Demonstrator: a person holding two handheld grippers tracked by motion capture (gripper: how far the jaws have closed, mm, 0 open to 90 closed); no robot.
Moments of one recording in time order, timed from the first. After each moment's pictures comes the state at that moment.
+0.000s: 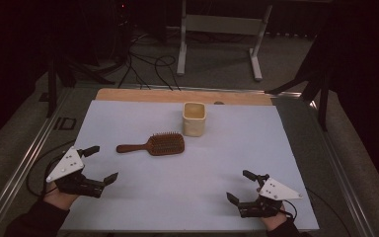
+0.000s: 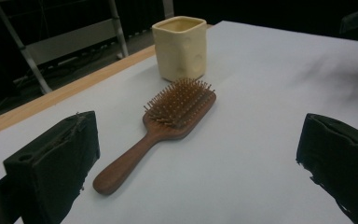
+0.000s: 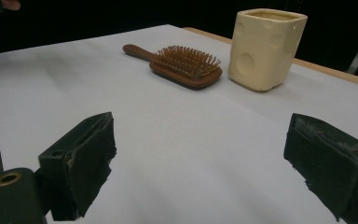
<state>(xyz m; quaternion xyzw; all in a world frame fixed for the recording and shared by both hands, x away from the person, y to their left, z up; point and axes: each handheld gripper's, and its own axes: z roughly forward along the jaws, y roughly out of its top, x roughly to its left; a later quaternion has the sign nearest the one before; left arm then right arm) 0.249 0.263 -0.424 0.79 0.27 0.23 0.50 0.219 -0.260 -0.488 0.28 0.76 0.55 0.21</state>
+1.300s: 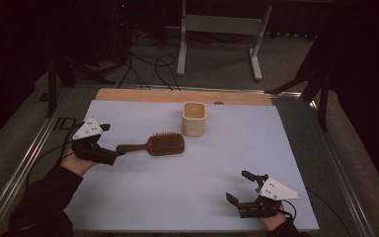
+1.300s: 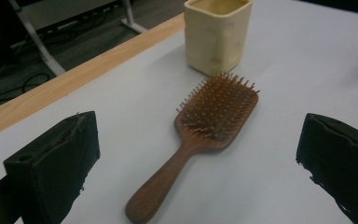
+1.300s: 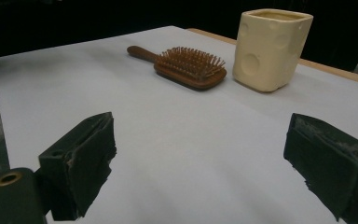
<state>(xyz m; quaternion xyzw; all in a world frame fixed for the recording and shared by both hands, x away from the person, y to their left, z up) 0.332 0.244 -0.414 0.82 0.31 0.21 0.44 0.219 -0.259 -0.489 0.28 0.76 0.56 0.20</state>
